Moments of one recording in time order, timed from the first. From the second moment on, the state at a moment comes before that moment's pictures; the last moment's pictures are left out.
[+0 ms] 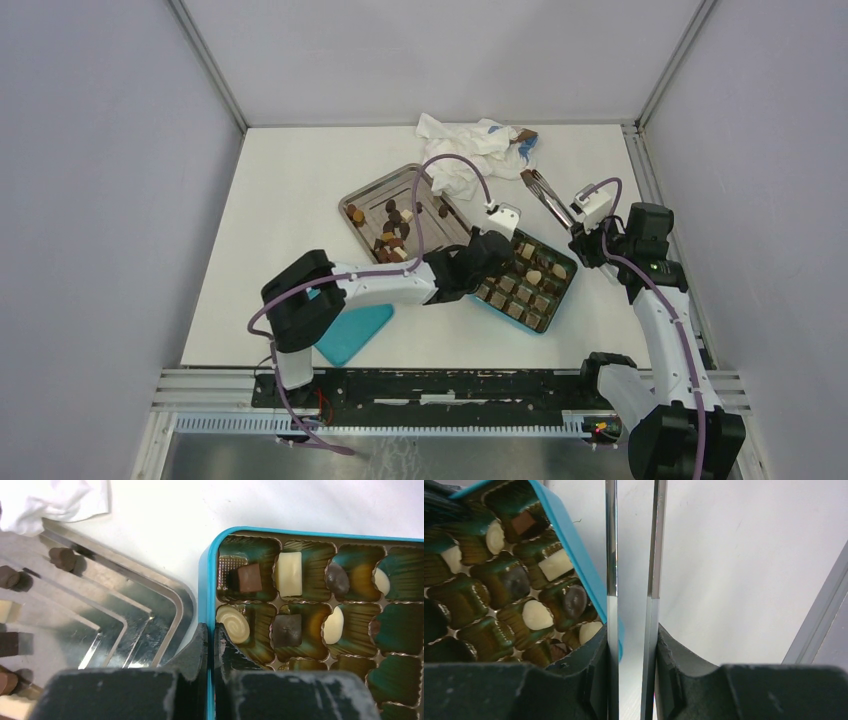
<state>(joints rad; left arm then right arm) -1.12 1.87 1.27 0.01 -0.52 -0.33 -0.13 0.91 0.72 -0.49 -0.49 -0.57</state>
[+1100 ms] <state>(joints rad) -1.02 2.02 1.36 -0.01 -0.37 -0.53 -0.16 0.91 0.72 -0.47 -0.46 -0.56</state>
